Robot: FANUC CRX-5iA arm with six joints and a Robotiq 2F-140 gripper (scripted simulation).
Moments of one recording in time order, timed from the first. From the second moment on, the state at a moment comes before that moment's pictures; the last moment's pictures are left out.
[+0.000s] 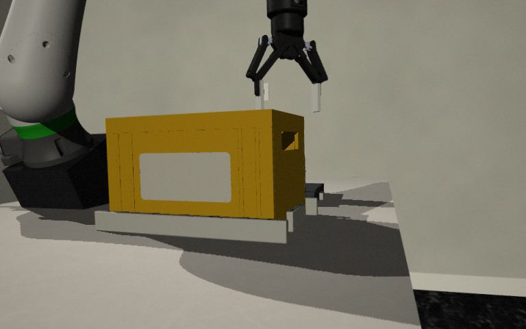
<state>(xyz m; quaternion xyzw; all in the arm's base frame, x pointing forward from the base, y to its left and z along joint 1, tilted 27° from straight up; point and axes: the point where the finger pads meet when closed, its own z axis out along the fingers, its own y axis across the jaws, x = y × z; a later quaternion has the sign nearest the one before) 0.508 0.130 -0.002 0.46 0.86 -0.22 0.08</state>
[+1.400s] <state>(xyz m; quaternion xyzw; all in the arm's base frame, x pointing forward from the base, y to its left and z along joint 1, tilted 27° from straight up) 0.513 0.164 0.065 0.46 0.86 -0.22 0.08</state>
